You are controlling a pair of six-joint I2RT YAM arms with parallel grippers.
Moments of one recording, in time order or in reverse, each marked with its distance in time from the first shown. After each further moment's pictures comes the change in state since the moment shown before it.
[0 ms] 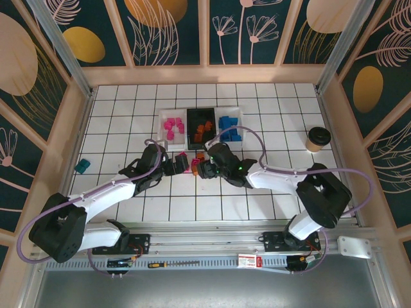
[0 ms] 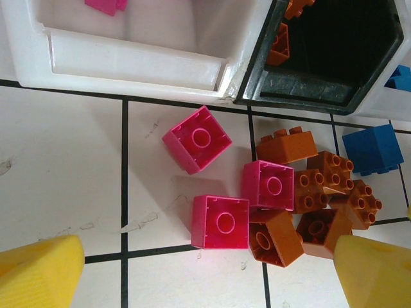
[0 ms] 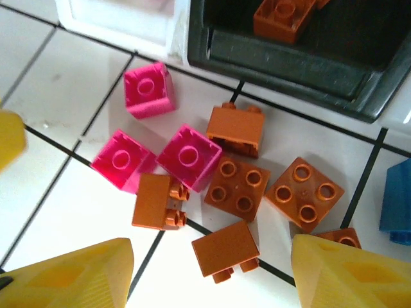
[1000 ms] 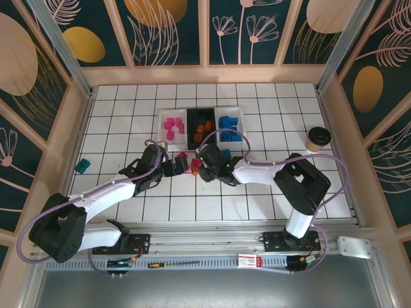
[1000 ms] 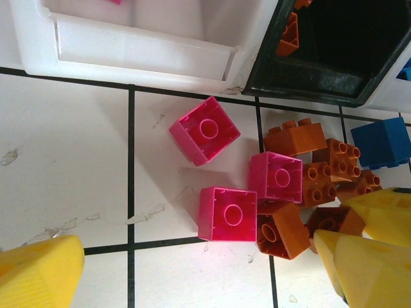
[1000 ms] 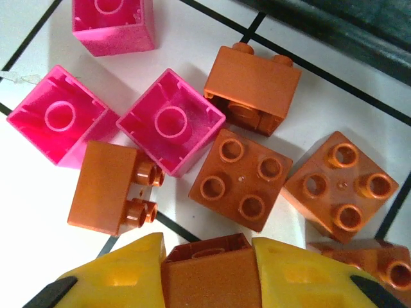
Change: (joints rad) left arm 0.000 0.000 0.000 -0.024 0.000 0.000; right arm 0.016 0.163 0.097 -0.075 0.019 -0.107
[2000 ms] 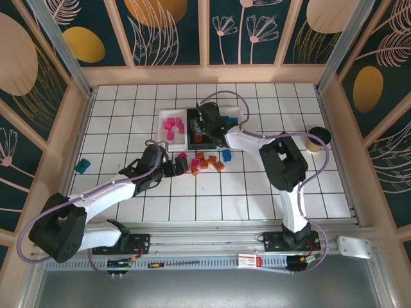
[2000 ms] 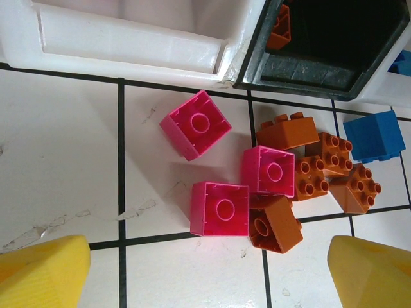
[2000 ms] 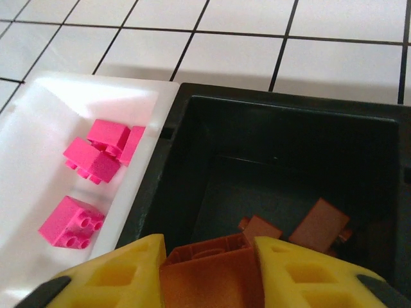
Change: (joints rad) left arm 0.000 0.000 0.000 0.000 0.026 0.000; right arm -0.230 0.328 0.532 0.105 -0.016 0.092
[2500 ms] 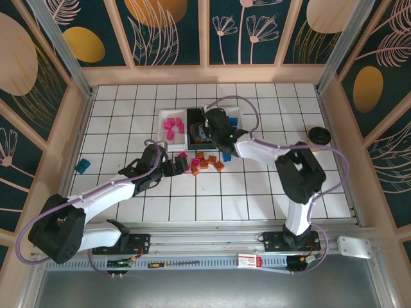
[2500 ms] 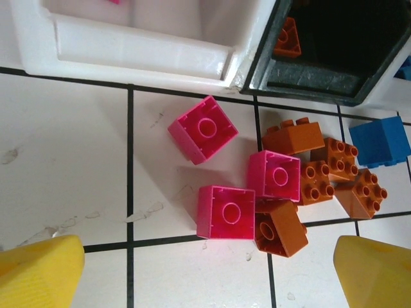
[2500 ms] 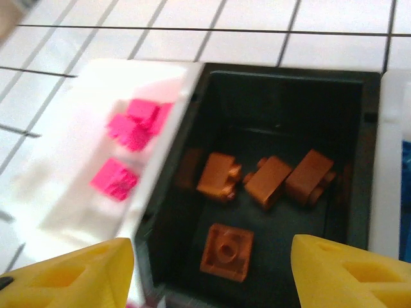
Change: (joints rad) left arm 0.000 -0.016 0.005 -0.022 -0.036 0.000; right arm 0.052 -0.252 -0.246 0.039 -0.008 0.026
